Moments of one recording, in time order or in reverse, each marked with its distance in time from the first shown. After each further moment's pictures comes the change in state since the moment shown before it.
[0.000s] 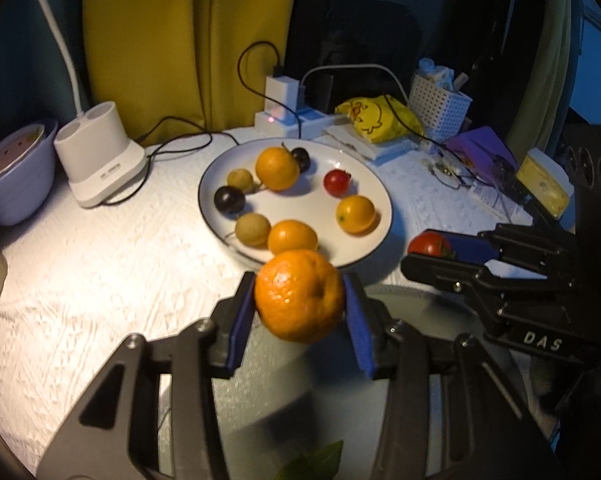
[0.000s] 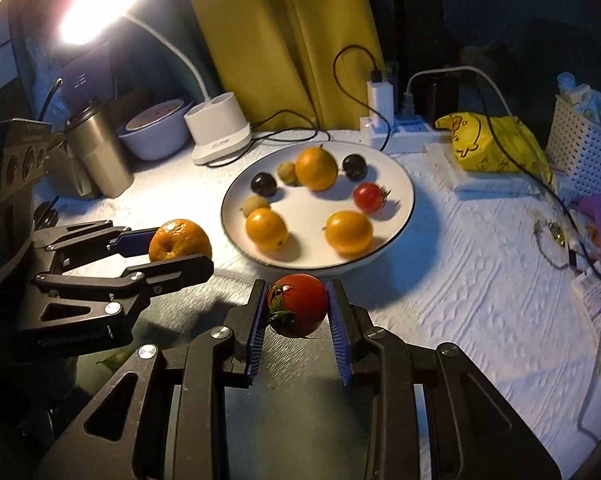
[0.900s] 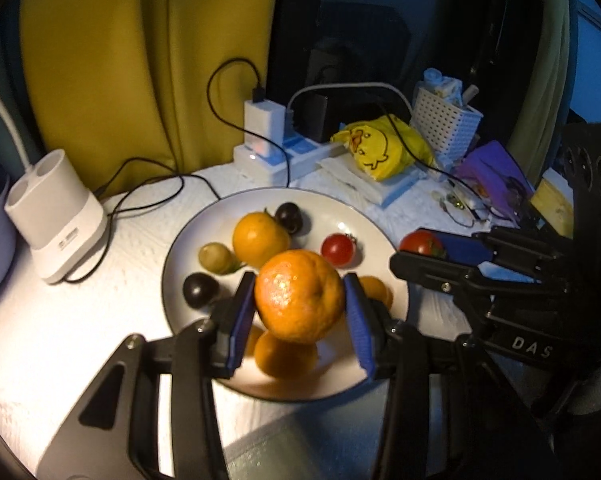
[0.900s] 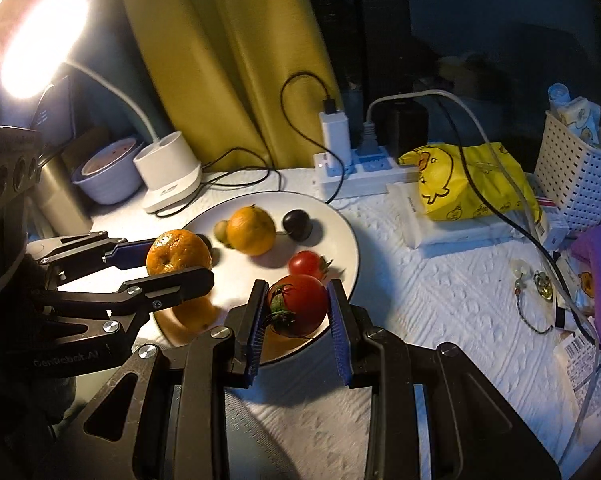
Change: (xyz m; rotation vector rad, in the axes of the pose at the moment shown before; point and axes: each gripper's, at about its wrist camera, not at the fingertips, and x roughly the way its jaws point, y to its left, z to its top) left arm 0.055 -0.004 0.061 0.039 -0.016 -0.026; right arm 0.029 -0.051 0.041 0.042 -0.064 -0.054
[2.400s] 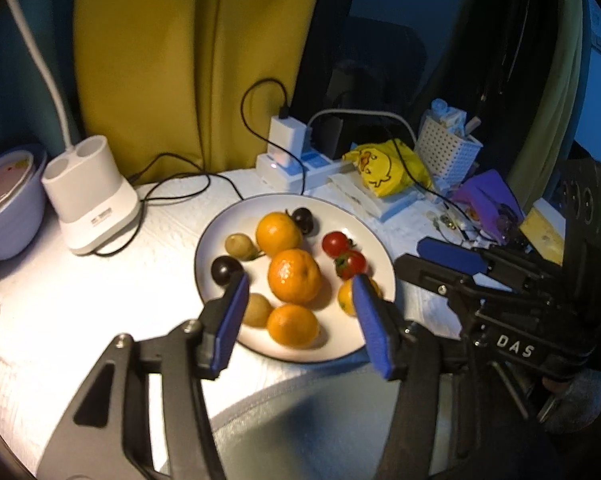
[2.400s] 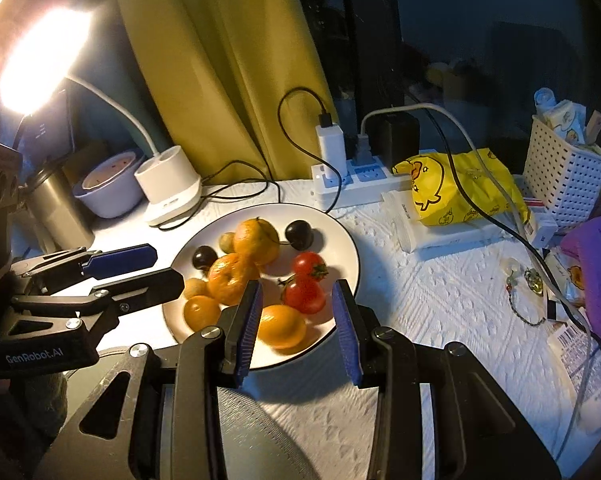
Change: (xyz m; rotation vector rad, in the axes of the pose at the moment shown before) left arm -0.048 0.011 -0.011 -0.103 -0.053 0.013; right arm -0.016 0.011 -0.001 0.020 -0.050 -0.019
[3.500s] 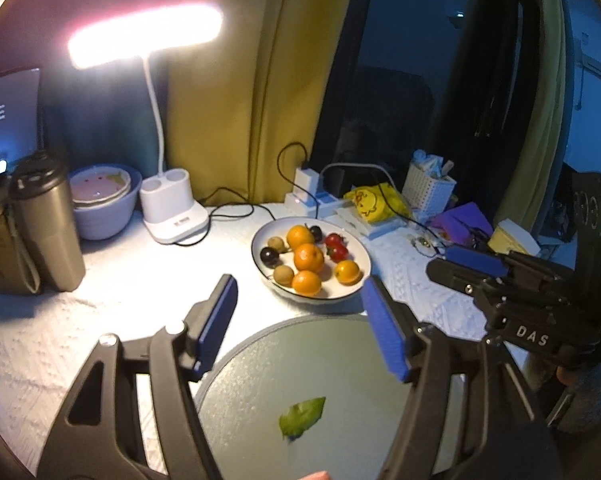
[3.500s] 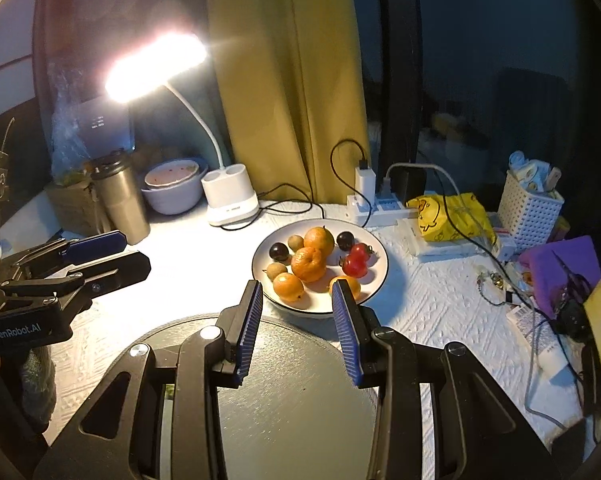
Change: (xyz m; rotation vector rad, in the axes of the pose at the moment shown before) left arm -0.151 -0.002 -0.055 -0.027 -0.190 0.062; right arm -0.120 0.085 -0.026 -0.101 -0.105 -0.033
